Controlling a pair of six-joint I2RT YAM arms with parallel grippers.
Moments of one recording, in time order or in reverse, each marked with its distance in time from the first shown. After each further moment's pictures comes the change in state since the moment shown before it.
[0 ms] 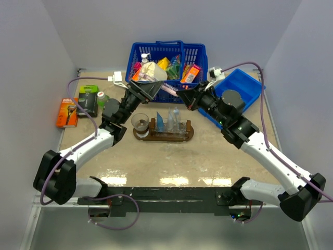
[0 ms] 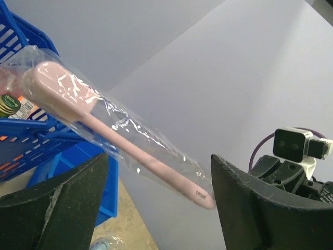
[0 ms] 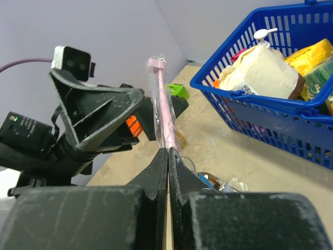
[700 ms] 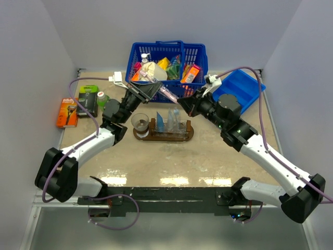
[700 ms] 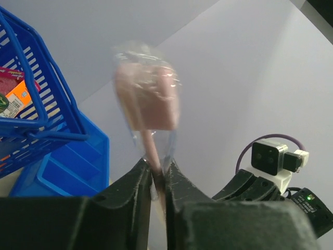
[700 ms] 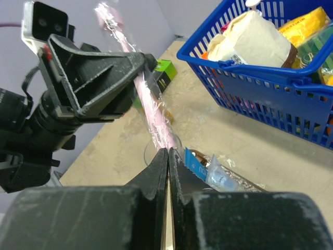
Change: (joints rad) left arm 0.007 0.037 -0.009 0.065 0.019 -0.052; right arm 0.013 -0.027 -0.076 -0.040 -0.005 -0.043
